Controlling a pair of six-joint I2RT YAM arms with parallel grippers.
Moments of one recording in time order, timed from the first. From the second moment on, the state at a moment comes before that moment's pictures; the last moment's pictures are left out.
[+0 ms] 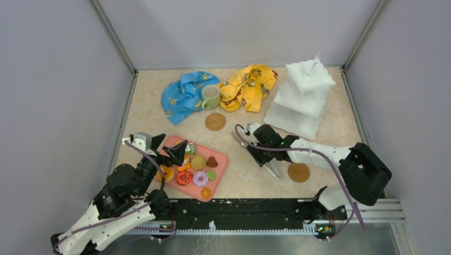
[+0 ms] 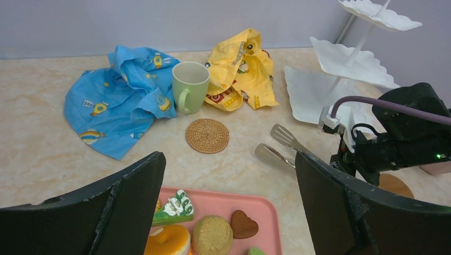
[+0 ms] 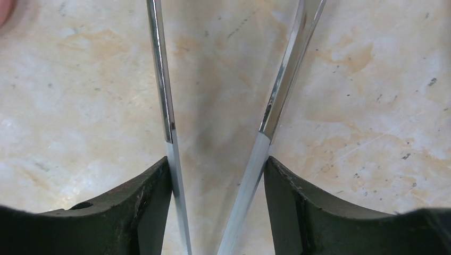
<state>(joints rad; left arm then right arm) -0.96 0.17 0.65 -0.43 -0.57 -0.18 0.80 1.45 0.75 -0.33 0.11 0.04</state>
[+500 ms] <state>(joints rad) -0.96 0.16 0.64 -0.43 -0.58 -0.18 0.89 1.28 0.81 -0.43 0.11 0.15</state>
